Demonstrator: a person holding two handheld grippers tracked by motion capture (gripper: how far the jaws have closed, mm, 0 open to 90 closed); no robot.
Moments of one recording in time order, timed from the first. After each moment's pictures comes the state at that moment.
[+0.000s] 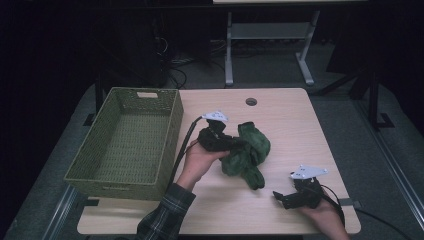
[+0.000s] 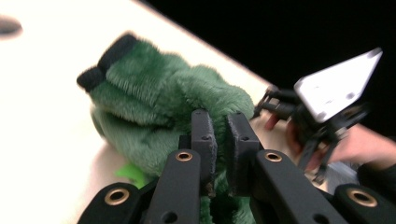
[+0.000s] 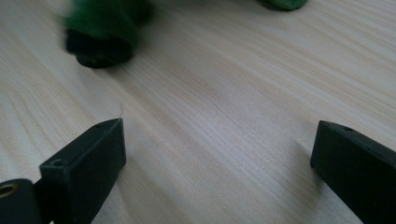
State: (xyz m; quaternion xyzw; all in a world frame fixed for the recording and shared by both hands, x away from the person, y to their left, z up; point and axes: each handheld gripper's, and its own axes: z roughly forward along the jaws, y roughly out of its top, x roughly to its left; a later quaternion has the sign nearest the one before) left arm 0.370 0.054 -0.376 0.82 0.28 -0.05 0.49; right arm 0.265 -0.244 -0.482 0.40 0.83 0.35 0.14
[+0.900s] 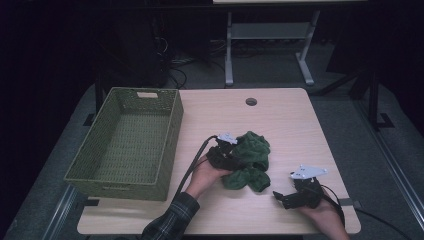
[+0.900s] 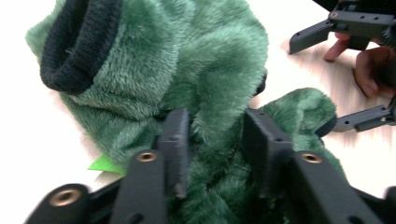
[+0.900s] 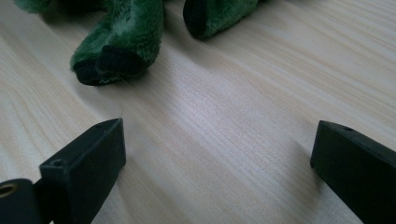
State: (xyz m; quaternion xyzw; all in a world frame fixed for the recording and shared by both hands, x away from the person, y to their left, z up) left arm 0.369 0.039 -0.443 0.87 0.28 -0.04 0.41; right arm 0.265 -0.244 -0.482 0.40 0.83 0.35 0.14
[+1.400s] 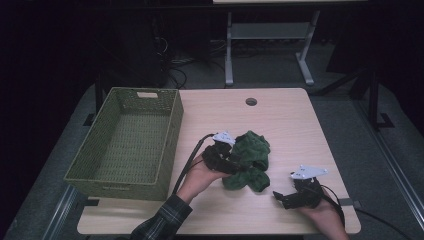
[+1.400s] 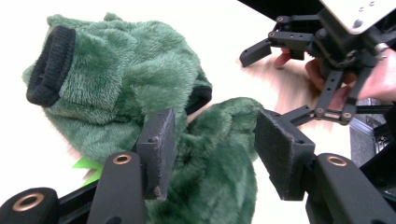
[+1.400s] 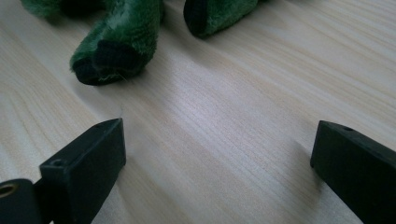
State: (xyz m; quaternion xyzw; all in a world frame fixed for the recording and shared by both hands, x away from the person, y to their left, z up) left arm 0.341 0.050 -0.403 0.86 0.25 -0.04 0.44; right arm 0.265 -0.244 -0.482 0.40 0.83 0.35 0.14
